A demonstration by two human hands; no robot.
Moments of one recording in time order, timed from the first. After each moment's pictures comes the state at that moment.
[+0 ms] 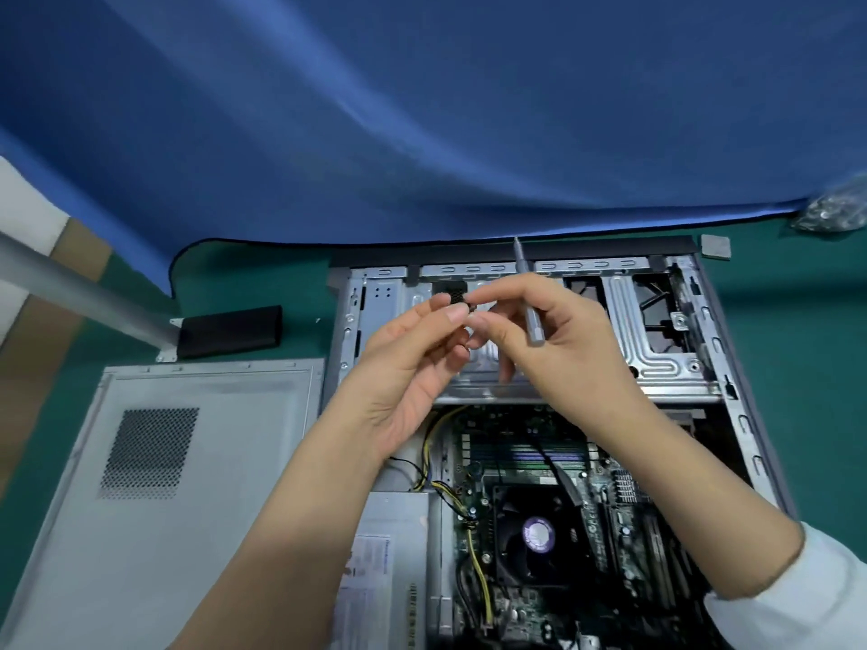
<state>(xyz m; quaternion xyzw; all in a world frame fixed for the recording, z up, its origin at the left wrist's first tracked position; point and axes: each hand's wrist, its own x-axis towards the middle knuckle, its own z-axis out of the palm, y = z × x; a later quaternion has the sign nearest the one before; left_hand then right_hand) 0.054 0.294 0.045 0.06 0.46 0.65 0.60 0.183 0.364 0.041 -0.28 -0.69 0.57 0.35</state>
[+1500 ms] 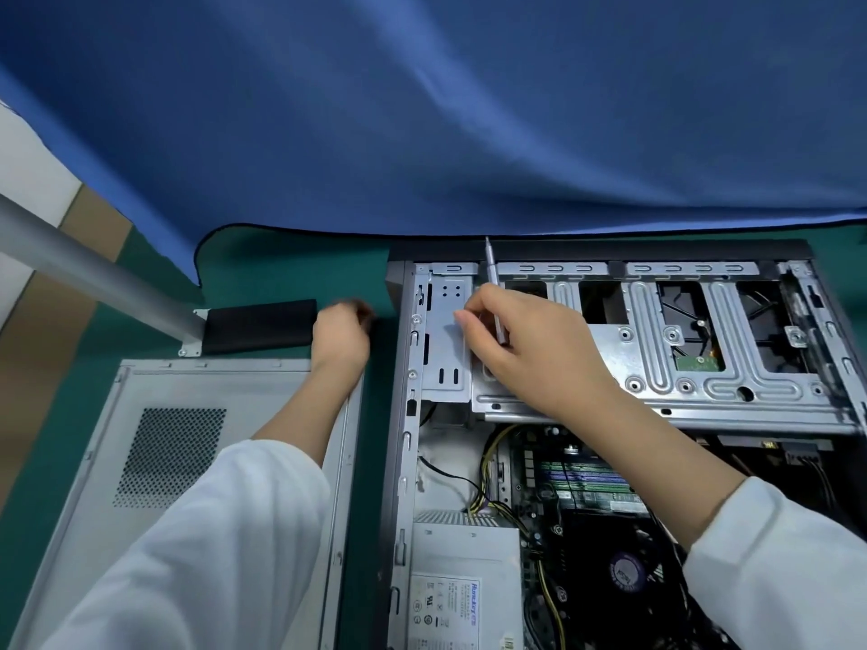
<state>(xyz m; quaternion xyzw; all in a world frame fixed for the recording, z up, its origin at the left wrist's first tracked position) -0.122 0.306 -0.107 0.34 0.91 0.19 0.15 0.099 0.363 -0.007 -0.33 -0.90 0.23 0.18</state>
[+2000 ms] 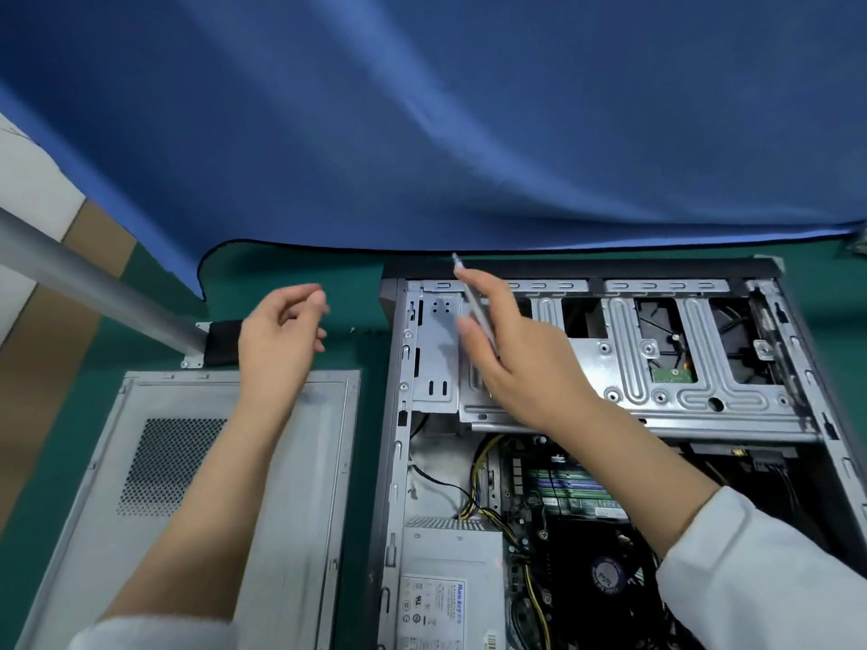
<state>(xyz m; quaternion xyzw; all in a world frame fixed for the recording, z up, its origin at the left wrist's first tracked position) -0.112 0.264 -0.018 0.21 0.80 0.52 0.19 0.104 0.359 0.004 -0.31 -0.88 0.30 0.18</state>
